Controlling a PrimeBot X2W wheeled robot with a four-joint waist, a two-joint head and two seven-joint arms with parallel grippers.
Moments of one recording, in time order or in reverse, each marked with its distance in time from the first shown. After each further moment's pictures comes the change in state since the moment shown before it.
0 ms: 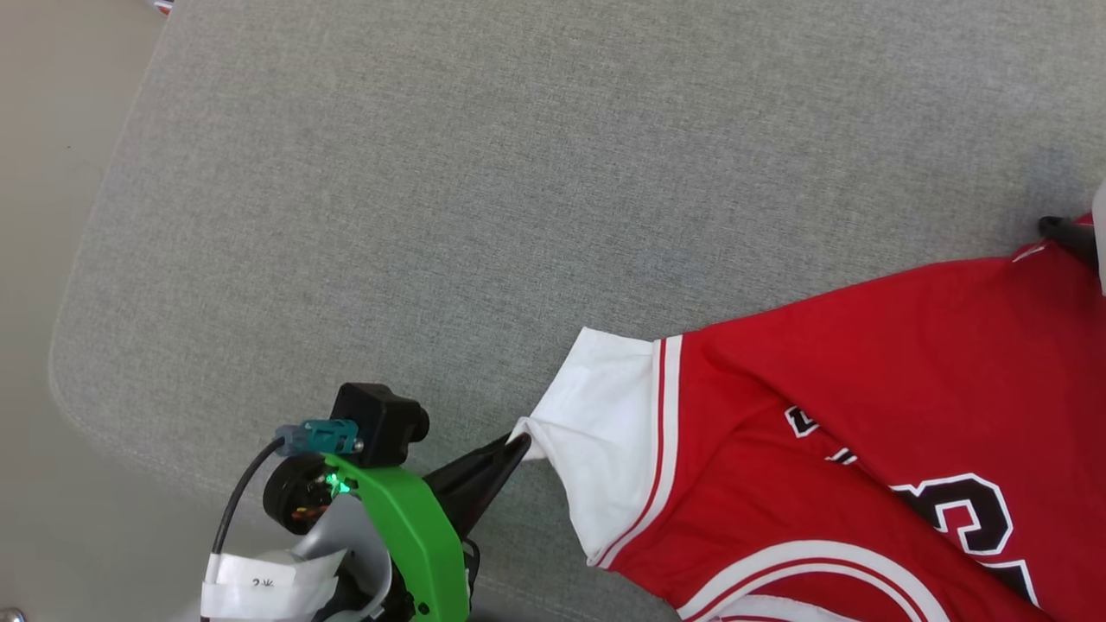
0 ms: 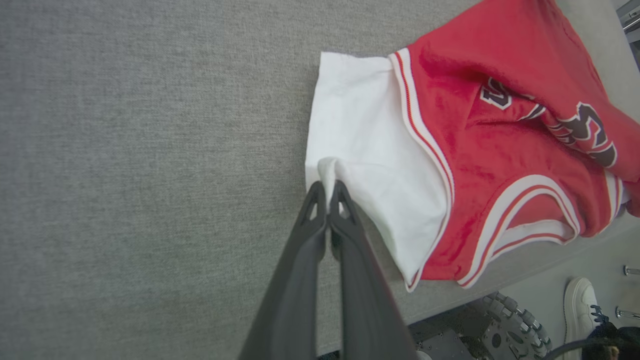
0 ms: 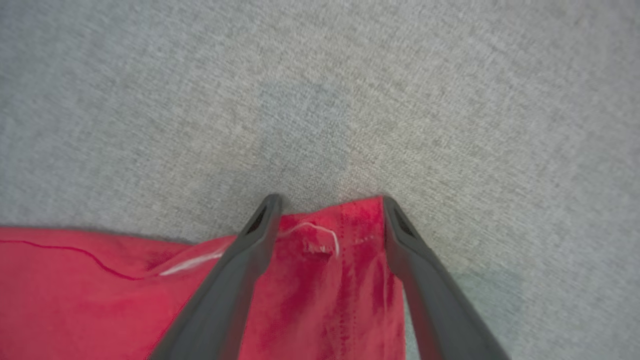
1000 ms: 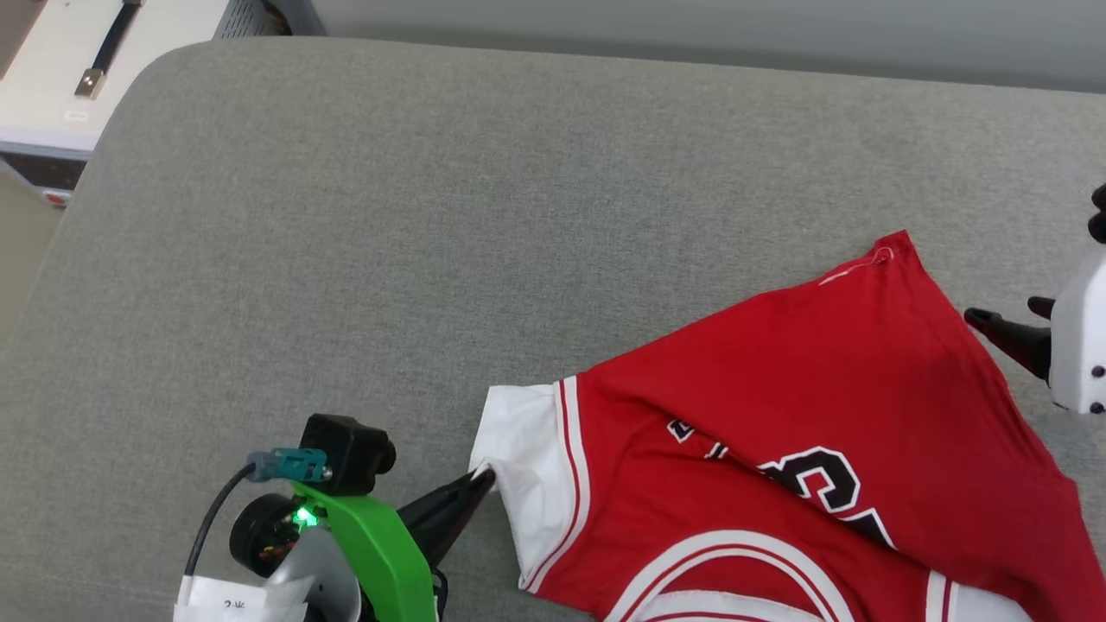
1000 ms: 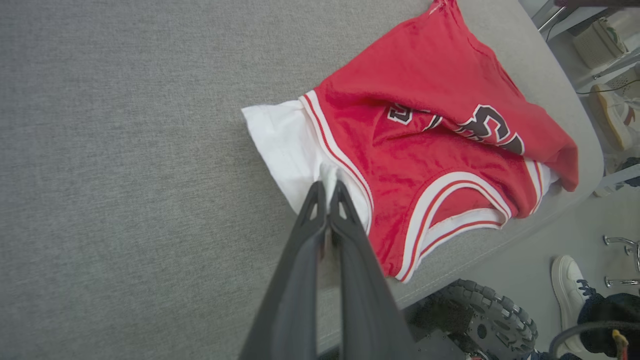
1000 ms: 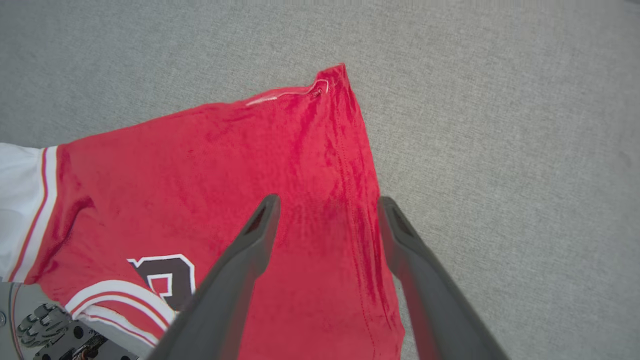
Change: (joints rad) left arm 0.078 0.059 0.021 -0.013 -0.042 0.035 0.015; right arm 0.317 0.103 -0.196 -0.321 0.098 0.000 -0.006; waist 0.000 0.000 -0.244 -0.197
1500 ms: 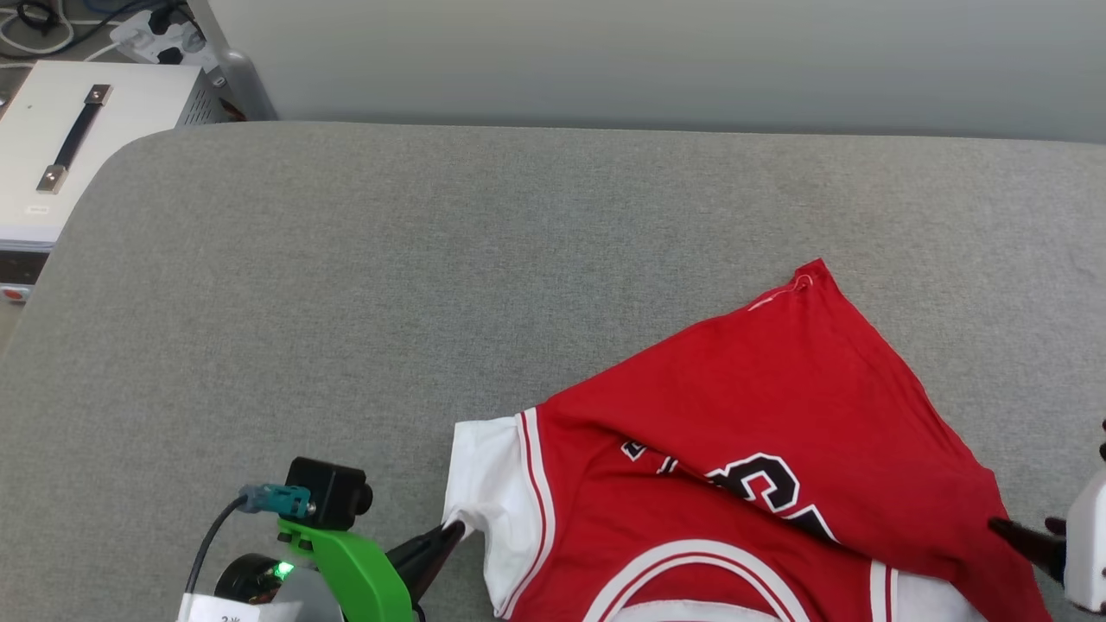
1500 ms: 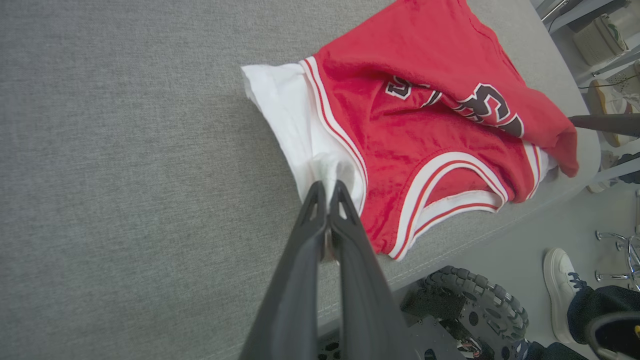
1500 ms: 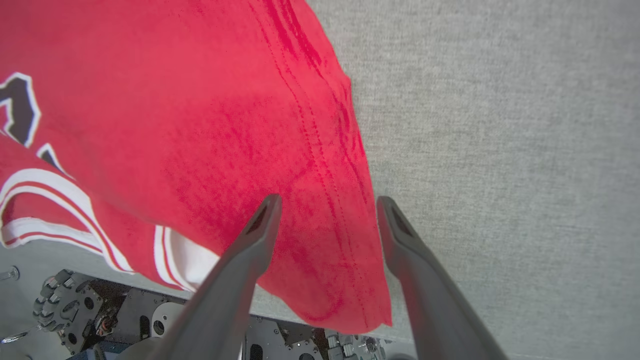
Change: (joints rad) left arm 0.075 -0.004 0.004 0.093 -0.056 0.011 -0.009; right arm 0.411 -0.004 -0.083 0.115 0.058 0.000 -0.191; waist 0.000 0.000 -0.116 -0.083
